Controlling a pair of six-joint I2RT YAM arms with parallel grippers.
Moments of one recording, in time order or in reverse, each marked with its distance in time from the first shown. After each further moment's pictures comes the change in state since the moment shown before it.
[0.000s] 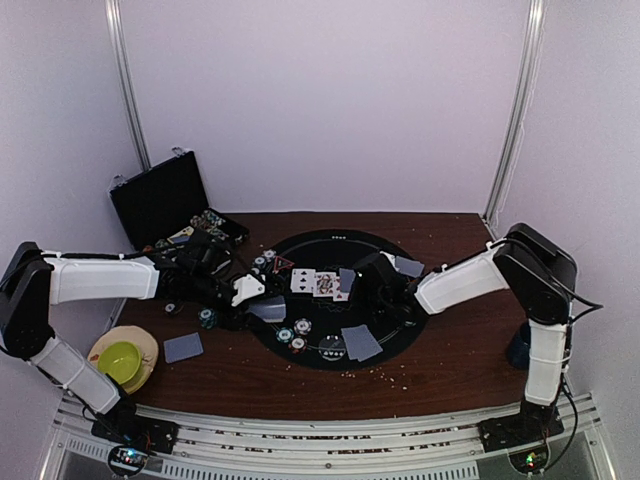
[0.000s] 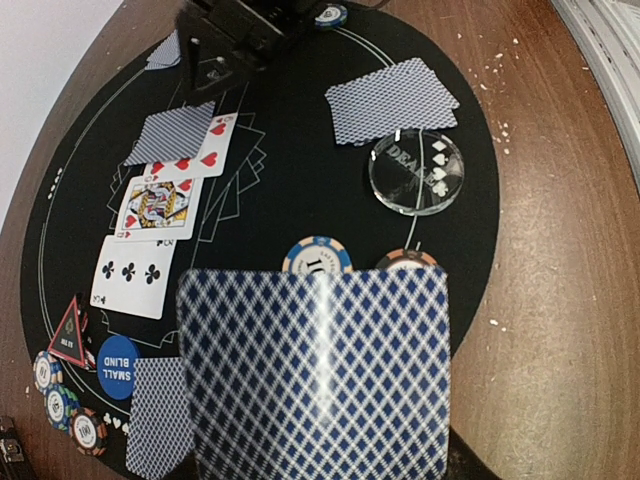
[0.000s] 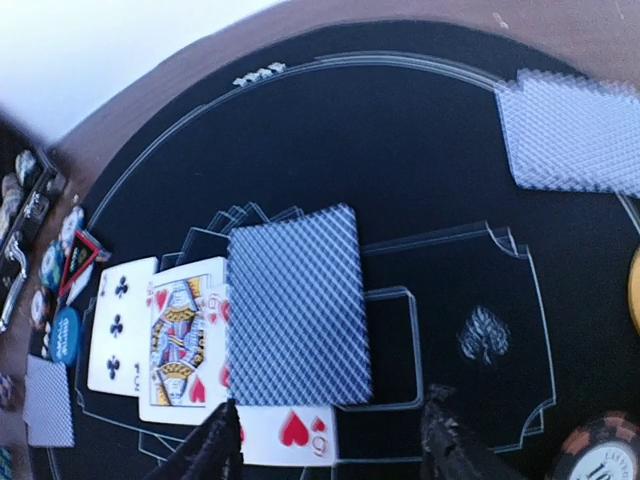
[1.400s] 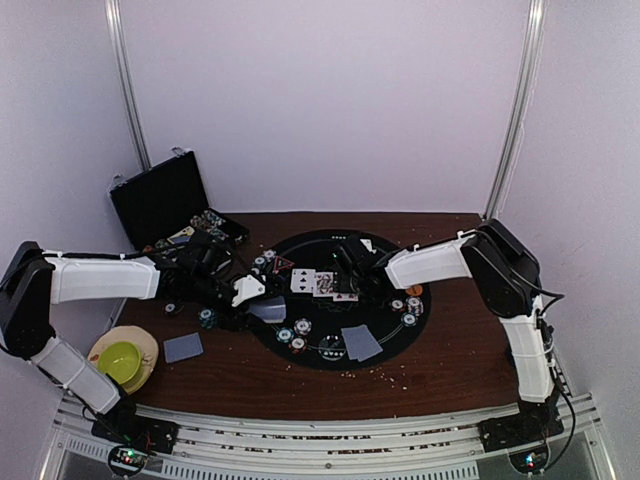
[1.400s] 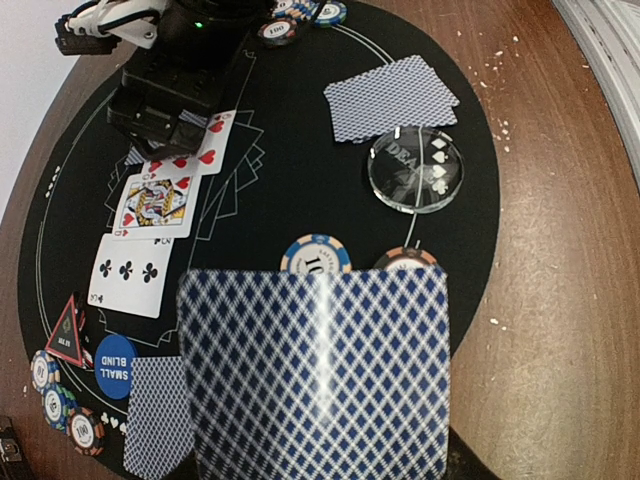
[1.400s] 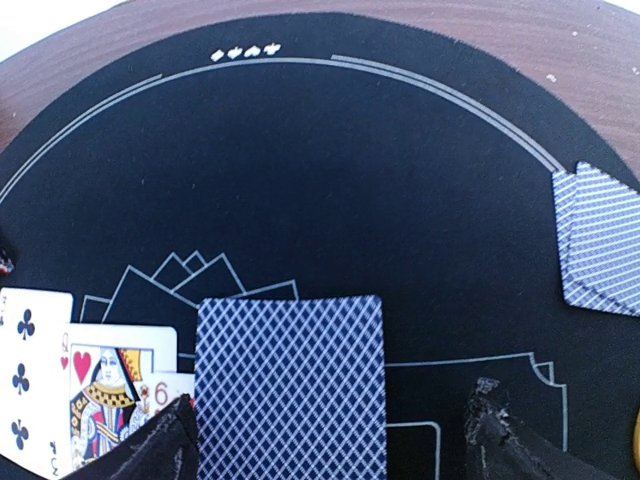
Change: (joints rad) left arm 0.000 0.005 0.000 0.000 0.000 0.000; right arm -0.045 0.239 0.435 -0.371 0.077 -0.248
